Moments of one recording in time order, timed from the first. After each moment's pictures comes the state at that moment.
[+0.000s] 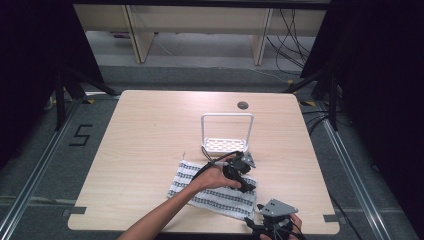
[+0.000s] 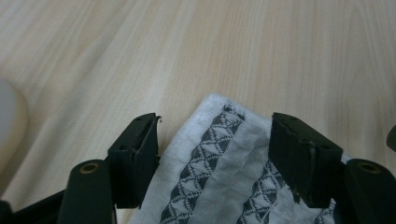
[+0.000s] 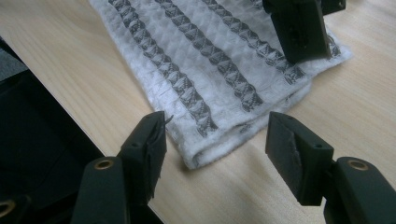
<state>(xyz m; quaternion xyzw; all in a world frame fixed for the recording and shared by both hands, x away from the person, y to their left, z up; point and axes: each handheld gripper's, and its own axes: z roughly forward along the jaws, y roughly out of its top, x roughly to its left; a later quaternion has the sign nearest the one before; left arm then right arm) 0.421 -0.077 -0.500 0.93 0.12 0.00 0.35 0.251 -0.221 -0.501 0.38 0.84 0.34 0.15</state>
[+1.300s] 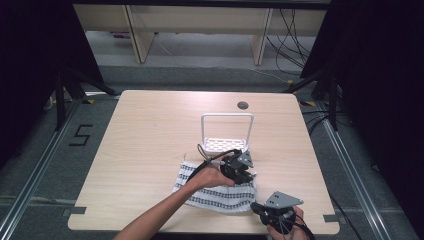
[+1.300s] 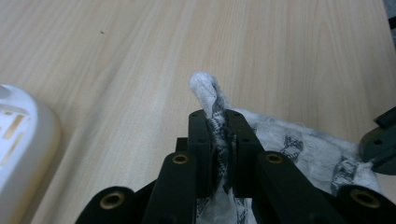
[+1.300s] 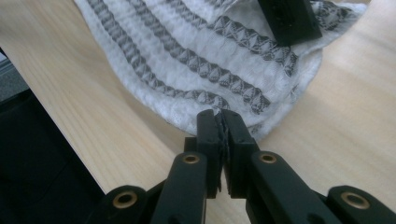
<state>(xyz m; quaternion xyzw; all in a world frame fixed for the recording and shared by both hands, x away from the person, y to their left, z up) 0.412 -0.060 -0.470 0.92 0.10 0.02 0.38 0.267 -0.231 -0.490 0.38 0.84 0.37 0.14</state>
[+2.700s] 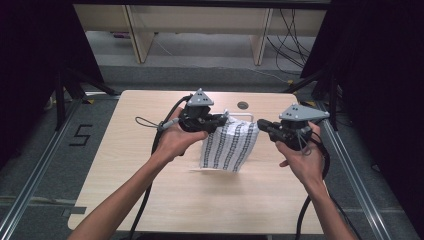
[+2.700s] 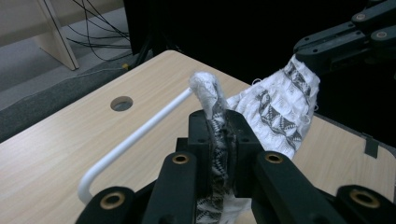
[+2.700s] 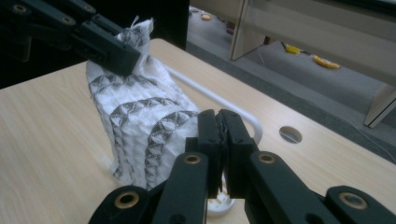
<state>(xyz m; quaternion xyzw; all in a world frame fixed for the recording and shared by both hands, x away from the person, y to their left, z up) 0.427 0.038 -0.308 0.80 0.29 0.14 0.51 0.387 -0.229 -0.308 0.34 0.78 0.46 0.24</state>
